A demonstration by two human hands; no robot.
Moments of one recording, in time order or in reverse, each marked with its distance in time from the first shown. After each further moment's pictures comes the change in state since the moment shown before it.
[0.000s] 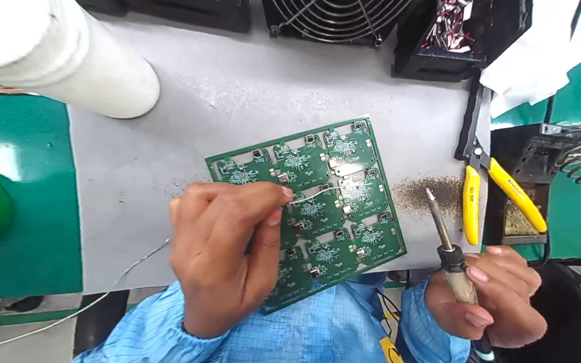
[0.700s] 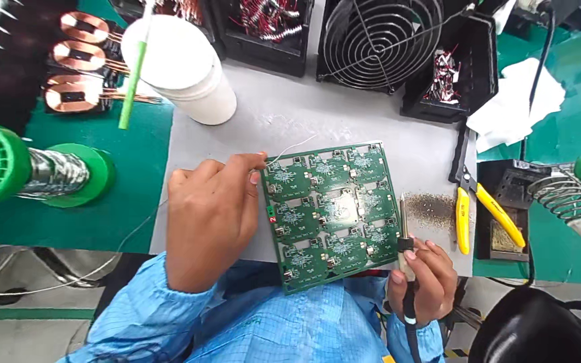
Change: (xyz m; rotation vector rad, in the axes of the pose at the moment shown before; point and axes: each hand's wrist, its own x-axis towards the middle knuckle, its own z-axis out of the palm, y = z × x) left_hand 0.008 -0.025 -0.041 0.393 -0.094 -0.052; right_hand -0.020 -0.022 0.042 -0.109 -0.034 0.008
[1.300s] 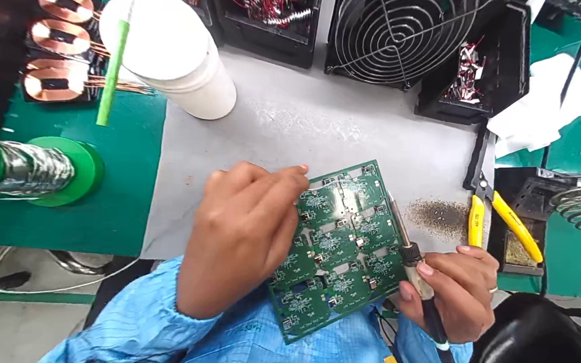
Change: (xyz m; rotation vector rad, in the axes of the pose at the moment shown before) left_hand 0.007 0.022 0.001 -0.188 -0.018 0.135; right_hand 0.046 0.003 -0.012 0.112 -0.134 -0.107
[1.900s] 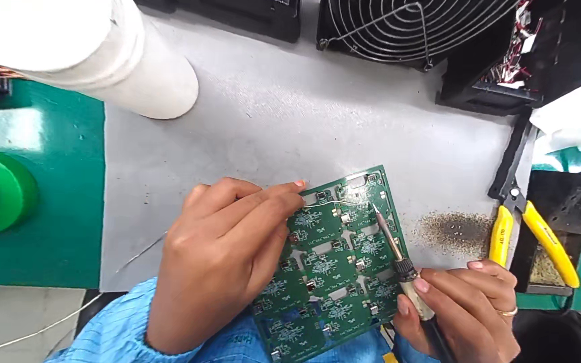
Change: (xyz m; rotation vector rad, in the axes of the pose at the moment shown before) left_hand 0.002 -0.006 0.011 -0.044 -0.084 -0.075; right_hand 0.002 0.001 0.001 0.020 -0.076 0.102
